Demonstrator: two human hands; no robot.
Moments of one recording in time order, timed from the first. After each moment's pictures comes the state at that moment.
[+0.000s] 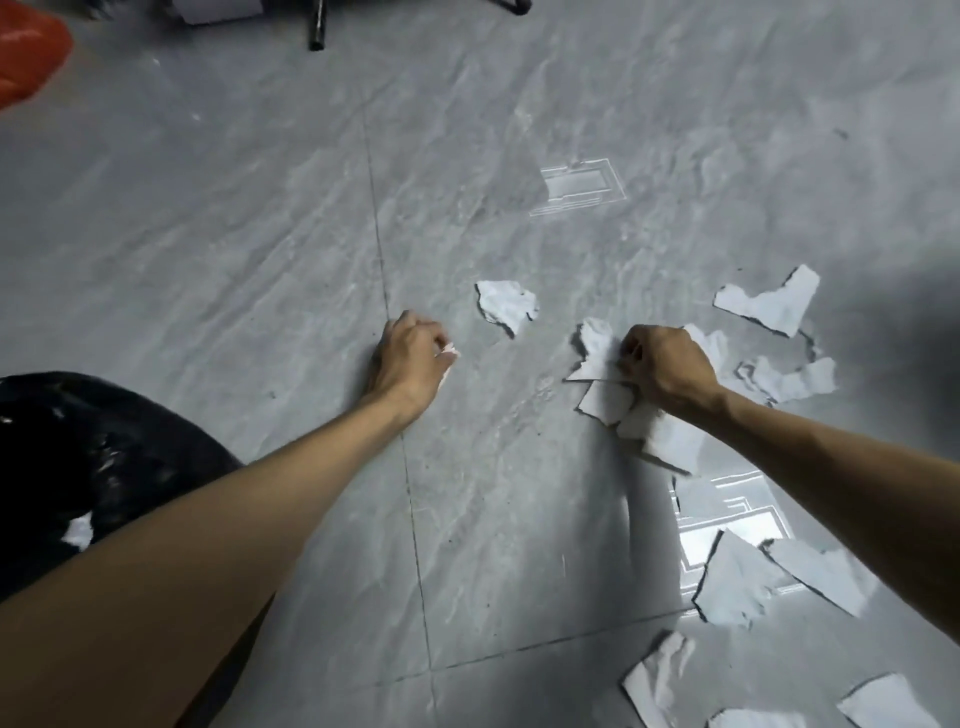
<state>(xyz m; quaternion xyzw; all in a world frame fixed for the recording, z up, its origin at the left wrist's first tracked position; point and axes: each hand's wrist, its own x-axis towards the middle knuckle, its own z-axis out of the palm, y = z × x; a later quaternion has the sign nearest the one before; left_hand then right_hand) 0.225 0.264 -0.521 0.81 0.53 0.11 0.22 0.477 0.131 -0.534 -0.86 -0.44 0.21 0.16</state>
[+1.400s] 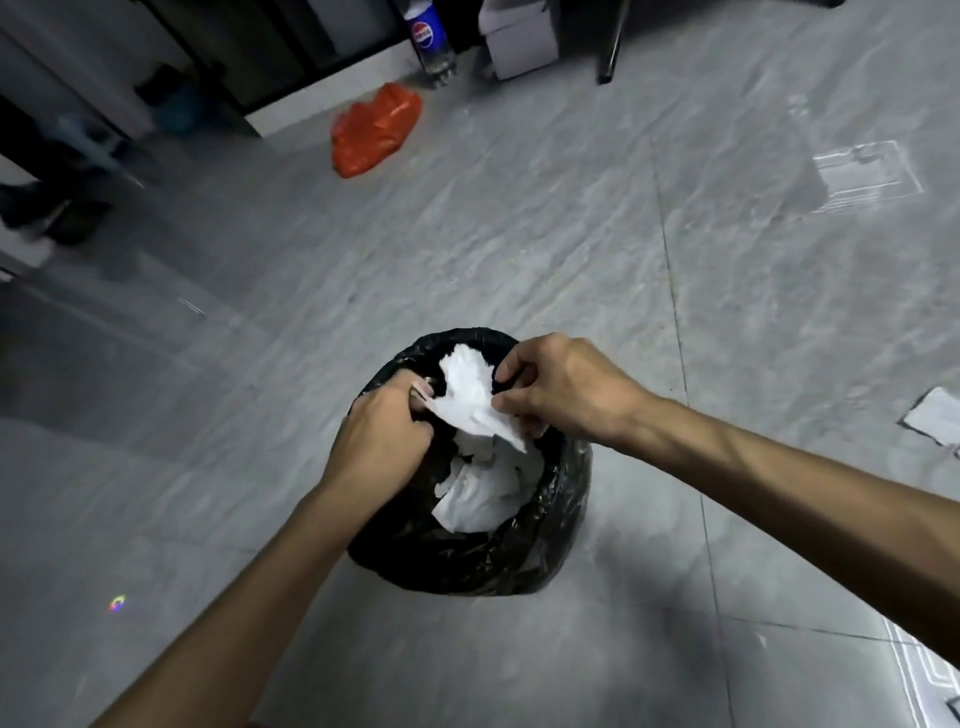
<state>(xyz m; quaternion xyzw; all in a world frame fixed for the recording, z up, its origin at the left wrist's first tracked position) -0.080 0.170 -0.305 0.68 0.72 0.05 0.14 0.117 0.166 -0.316 -0.54 -0.62 0.49 0.28</state>
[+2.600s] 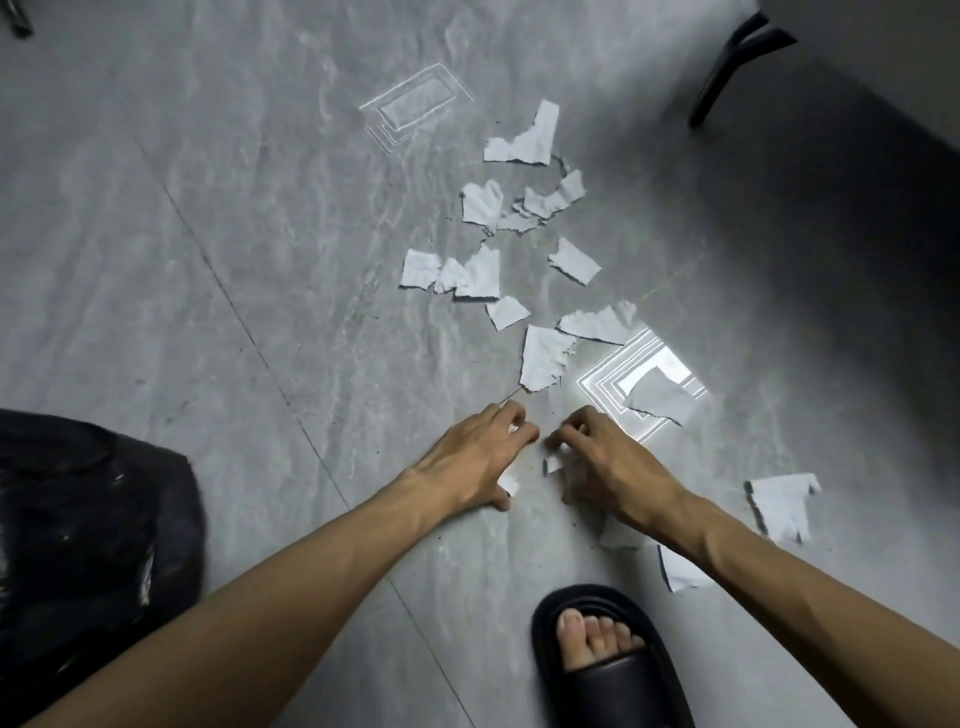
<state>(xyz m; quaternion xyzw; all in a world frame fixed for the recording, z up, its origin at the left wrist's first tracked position) 0.248 -0.027 -0.519 0.96 0.02 -0.22 0.18 0.364 -0.203 -0.520 -0.80 -0.49 0.33 0.14</state>
